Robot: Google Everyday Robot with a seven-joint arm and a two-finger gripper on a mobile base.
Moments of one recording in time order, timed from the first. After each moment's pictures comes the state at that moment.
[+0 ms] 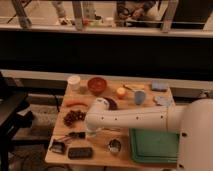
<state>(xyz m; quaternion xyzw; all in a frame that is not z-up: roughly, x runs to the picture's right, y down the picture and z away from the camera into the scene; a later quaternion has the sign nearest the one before) -0.099 0.246 0.806 -0.30 -0.16 -0.05 0.94</state>
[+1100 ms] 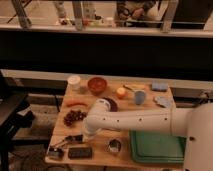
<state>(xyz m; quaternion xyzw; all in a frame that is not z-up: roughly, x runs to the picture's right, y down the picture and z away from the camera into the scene) -0.120 0.244 0.780 -0.29 -0.22 -0.05 0.93</state>
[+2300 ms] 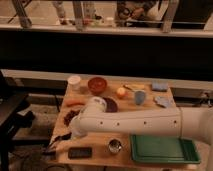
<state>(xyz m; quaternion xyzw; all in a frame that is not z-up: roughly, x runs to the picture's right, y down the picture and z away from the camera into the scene) -0.164 0.203 0.689 -0.21 -0.29 -0.09 0.93</state>
